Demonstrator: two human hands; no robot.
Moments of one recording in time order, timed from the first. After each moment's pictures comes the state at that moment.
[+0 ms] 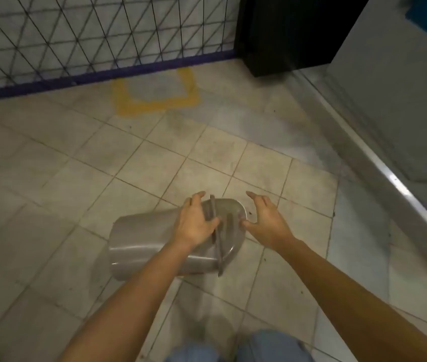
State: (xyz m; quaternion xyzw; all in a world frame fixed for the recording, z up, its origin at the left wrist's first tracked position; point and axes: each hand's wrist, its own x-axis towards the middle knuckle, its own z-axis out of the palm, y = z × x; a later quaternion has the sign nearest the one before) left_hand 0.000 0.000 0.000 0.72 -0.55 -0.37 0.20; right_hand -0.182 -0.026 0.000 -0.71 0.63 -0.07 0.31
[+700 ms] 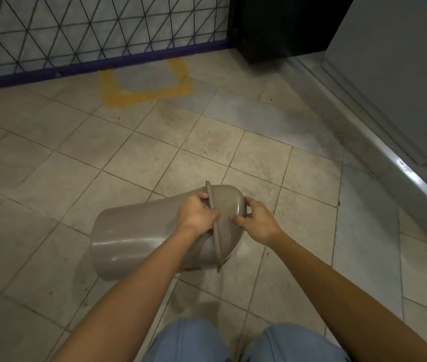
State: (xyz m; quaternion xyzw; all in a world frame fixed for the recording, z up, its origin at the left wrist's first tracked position) left_hand -0.020 -0.008 -0.054 0.74 -0.42 -0.45 0.26; right_hand -0.175 -0.017 -0.067 -0.59 0.65 -0.13 0.46
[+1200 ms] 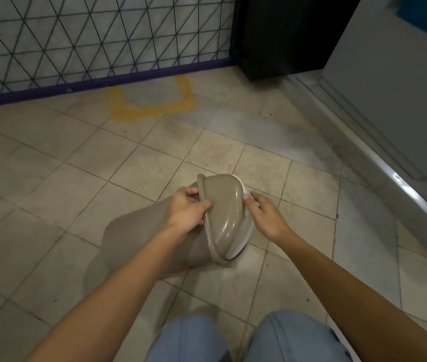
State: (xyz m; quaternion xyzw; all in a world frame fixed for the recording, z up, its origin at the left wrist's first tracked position) left_hand 0.001 -0.013 -0.010 0.71 -0.35 -0.48 0.38; right_hand -0.186 -0.031 -0.033 -0.58 0.66 -0.19 0.45
